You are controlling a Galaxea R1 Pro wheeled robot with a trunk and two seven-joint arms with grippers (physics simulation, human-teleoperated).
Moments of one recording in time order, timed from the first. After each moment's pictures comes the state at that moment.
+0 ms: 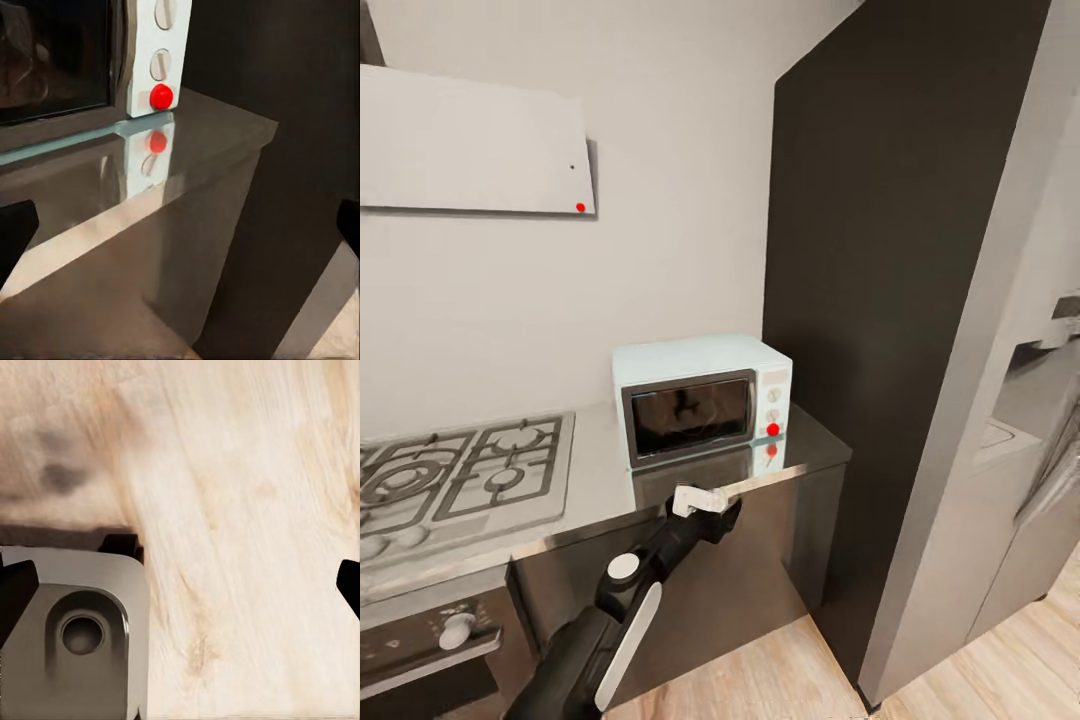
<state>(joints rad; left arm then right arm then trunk) -0.38 -0.11 -0.36 -1.29 0.15 0.25 -0.12 -0.21 -0.17 -0.65 0.03 0.70 -0.07 0.09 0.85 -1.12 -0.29</state>
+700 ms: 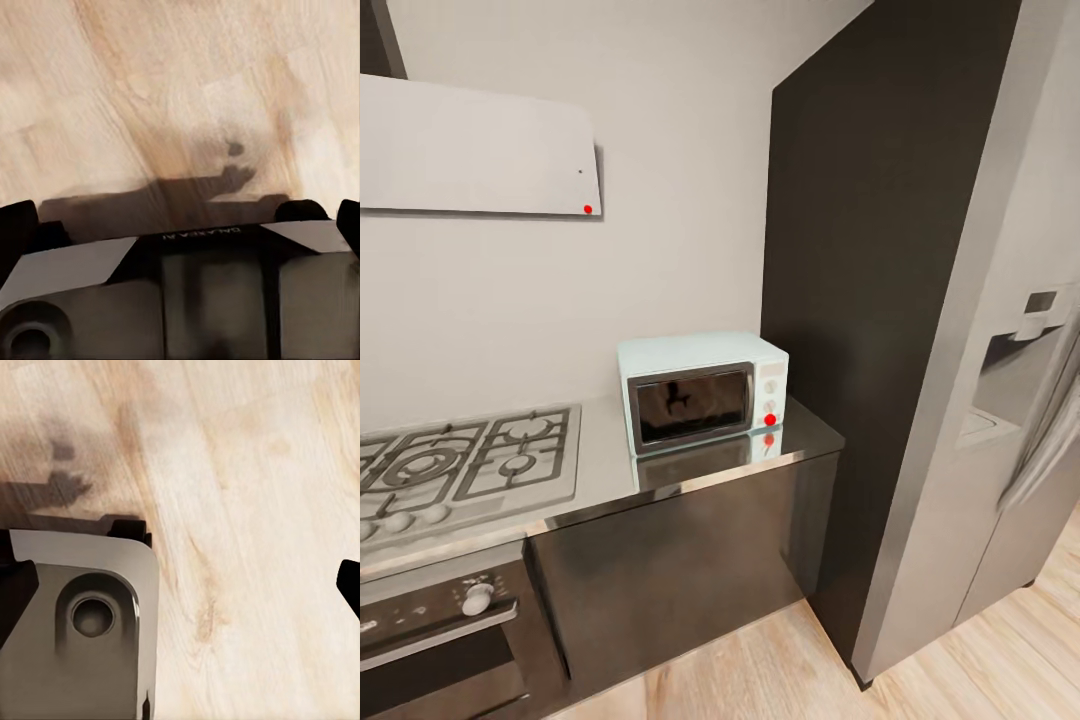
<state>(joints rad) -0.37 -0.11 -0.40 -0.02 0.46 0.15 -0.11 -0.19 -0.16 -0.65 0.03 0.70 -0.07 0.09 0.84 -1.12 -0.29</state>
